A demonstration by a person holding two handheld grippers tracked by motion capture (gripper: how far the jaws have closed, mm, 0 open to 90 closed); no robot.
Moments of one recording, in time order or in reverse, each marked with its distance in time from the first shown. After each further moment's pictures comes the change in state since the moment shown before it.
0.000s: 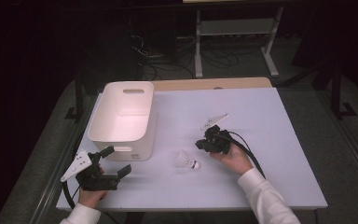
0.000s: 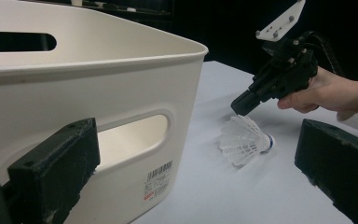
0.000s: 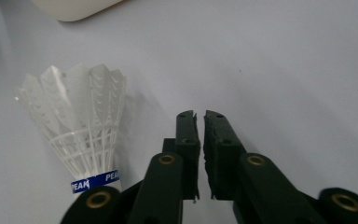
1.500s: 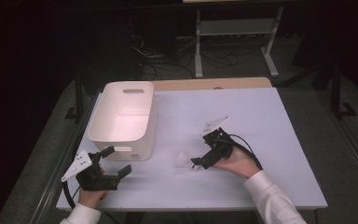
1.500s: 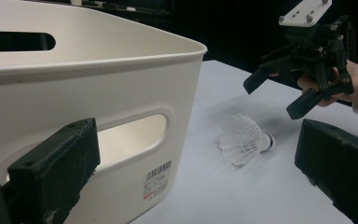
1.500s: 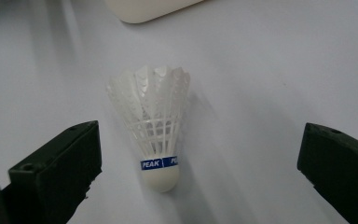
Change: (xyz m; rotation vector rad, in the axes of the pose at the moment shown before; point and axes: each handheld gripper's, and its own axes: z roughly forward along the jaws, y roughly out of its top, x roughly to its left) left arm -0.001 0.000 0.001 -0.004 0.000 -0.005; right arm 0.024 0.003 -0.020 -0.007 0.094 -0.098
